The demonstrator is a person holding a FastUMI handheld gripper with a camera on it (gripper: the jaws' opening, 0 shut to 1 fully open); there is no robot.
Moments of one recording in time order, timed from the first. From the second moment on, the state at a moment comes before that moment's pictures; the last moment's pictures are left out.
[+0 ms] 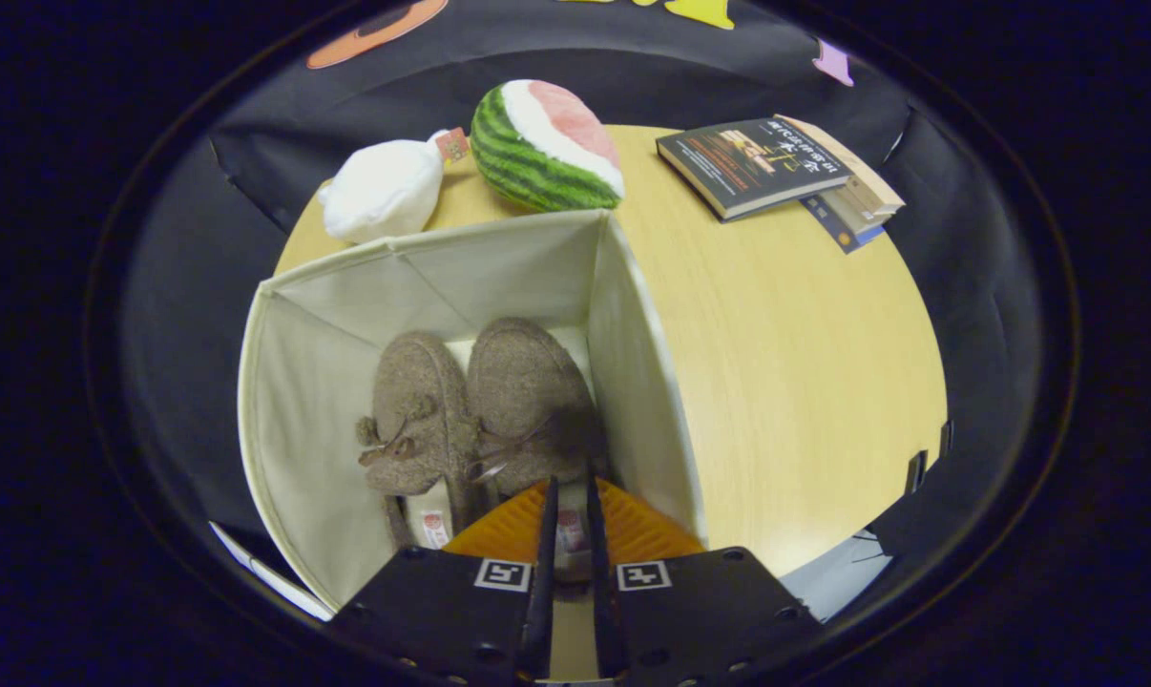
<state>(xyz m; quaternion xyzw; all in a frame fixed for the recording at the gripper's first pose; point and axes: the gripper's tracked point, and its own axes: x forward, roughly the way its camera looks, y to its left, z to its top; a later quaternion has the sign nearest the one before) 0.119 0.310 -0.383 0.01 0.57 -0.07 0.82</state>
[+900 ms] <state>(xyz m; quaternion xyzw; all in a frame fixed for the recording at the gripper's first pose) 0.056 0.200 -0.129 -0.03 0.26 -0.02 0.96</state>
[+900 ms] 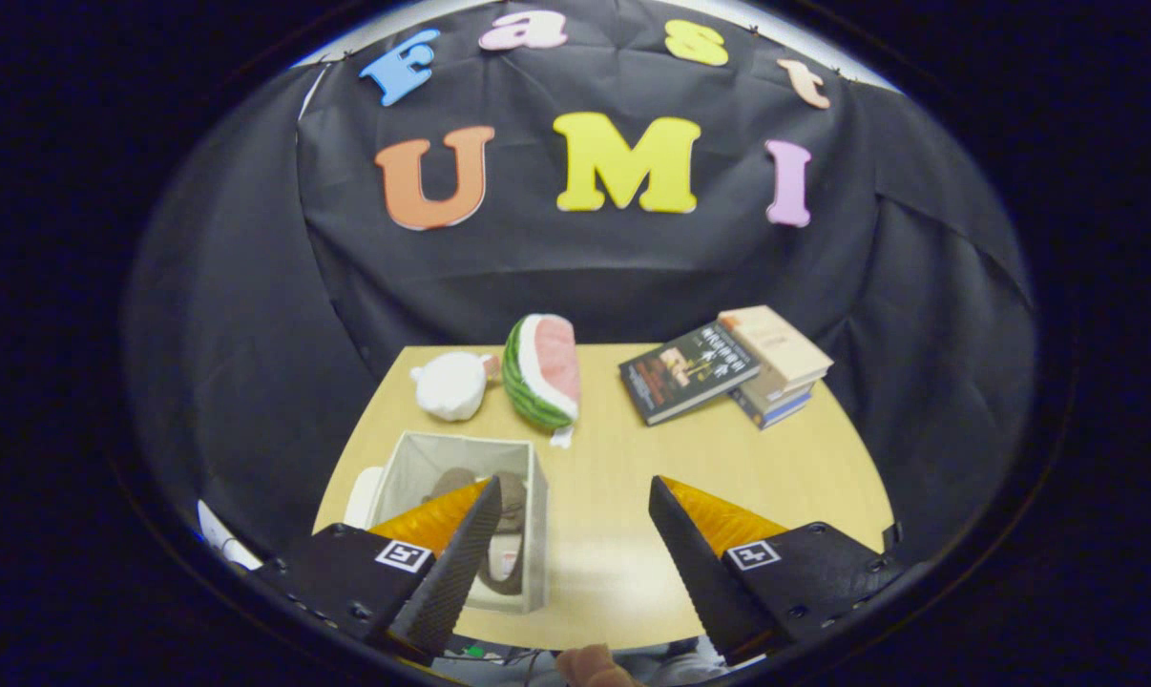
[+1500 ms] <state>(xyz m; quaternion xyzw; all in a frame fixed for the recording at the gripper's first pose) -0.048 0.112 0.016 -0.02 0.03 0.03 1.00</state>
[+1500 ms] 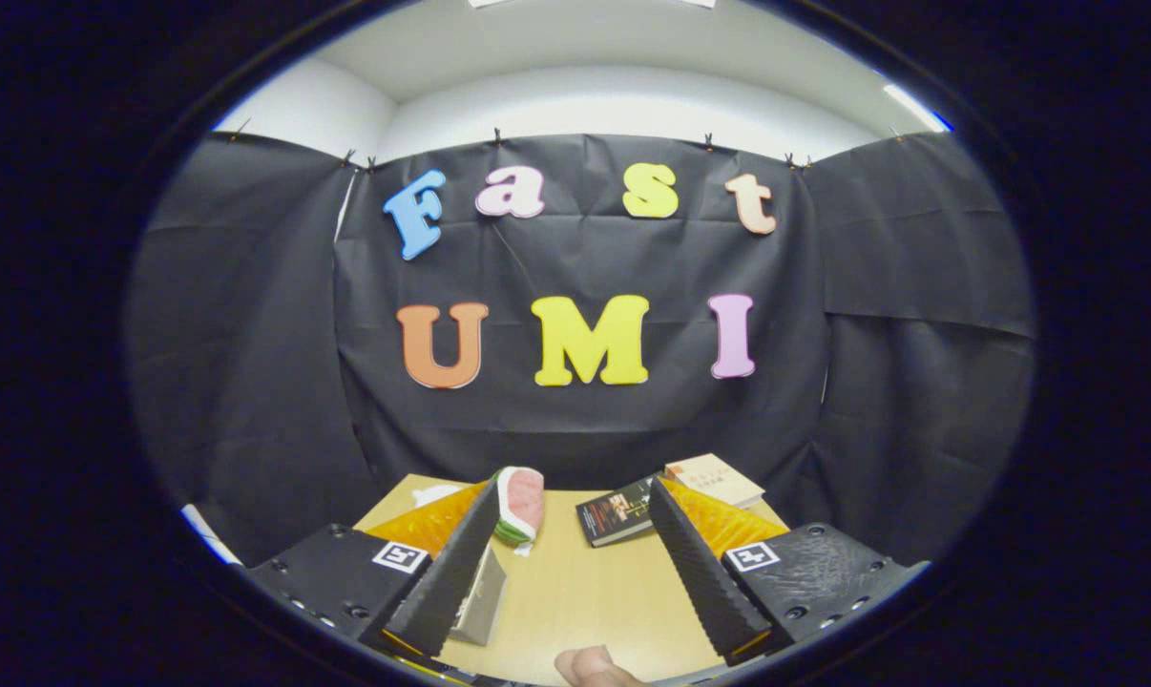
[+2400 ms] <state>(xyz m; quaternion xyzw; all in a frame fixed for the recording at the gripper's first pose) -0.050 0.091 0.009 -0.03 0.04 0.03 1.00</state>
